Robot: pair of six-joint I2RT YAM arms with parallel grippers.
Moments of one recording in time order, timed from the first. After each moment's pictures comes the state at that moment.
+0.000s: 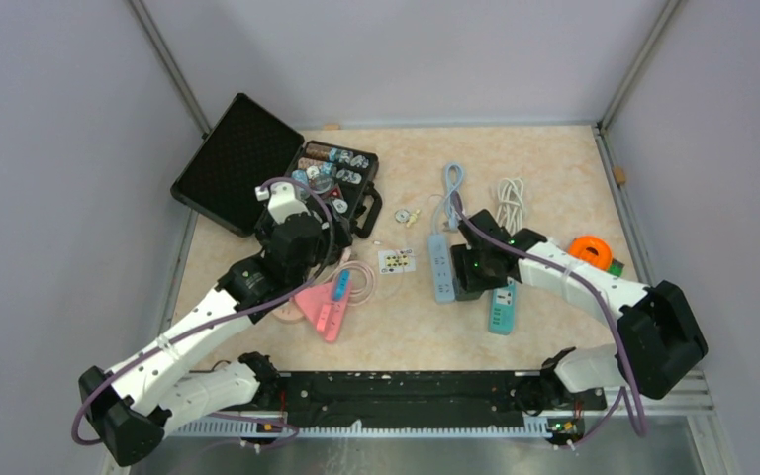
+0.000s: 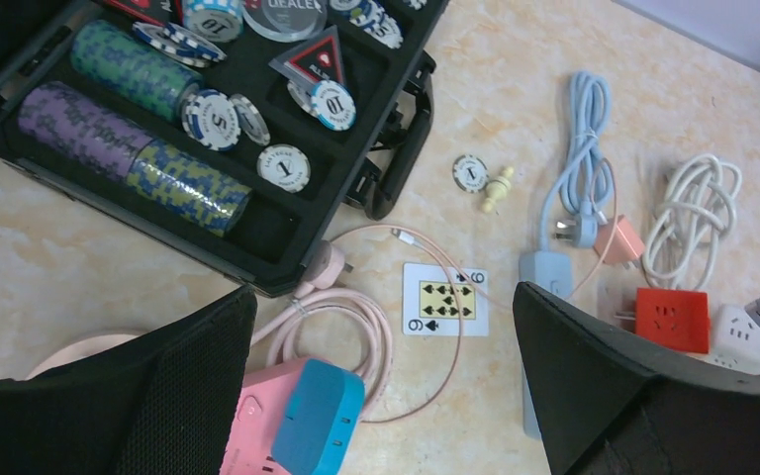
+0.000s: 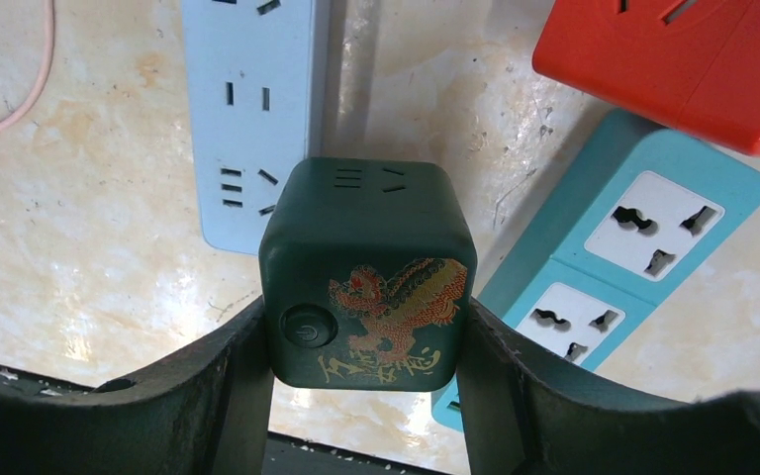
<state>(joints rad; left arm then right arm) -0.73 0.94 0.87 -0.42 -0.57 -0.73 0.63 1.34 0.87 -0.69 0.07 0.43</state>
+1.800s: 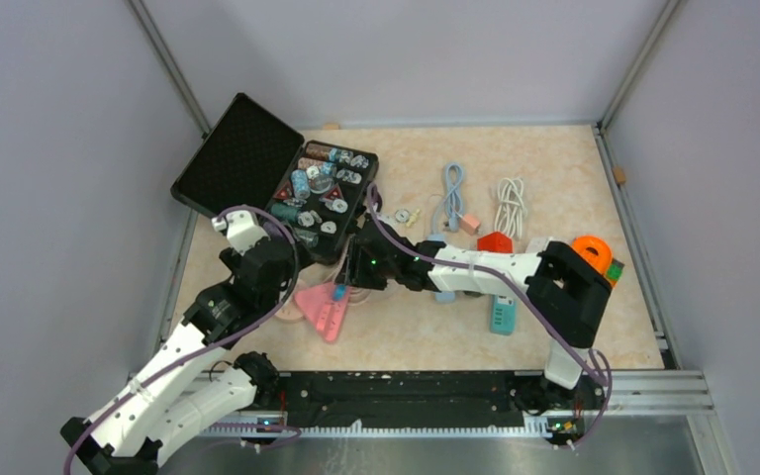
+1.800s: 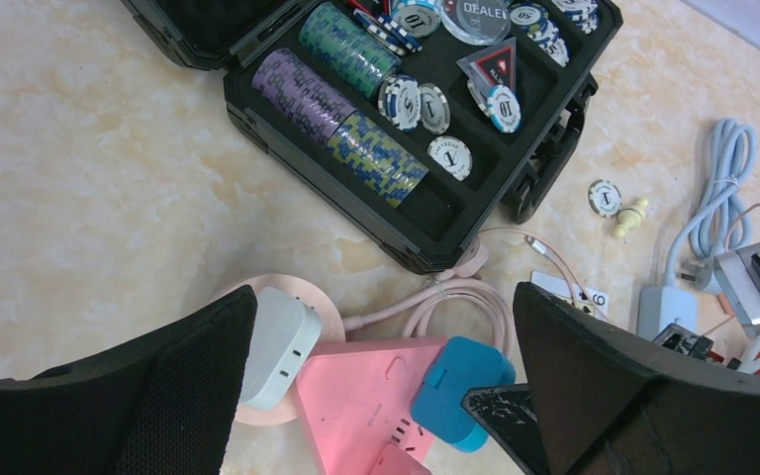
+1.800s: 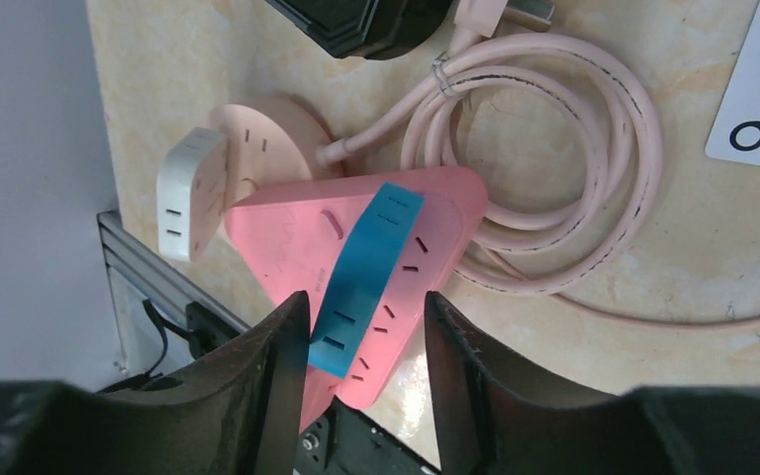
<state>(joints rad) -0.66 0.70 0.79 -0.69 -0.71 -0.80 1.05 1.78 1.21 -0.14 0.03 1.02</state>
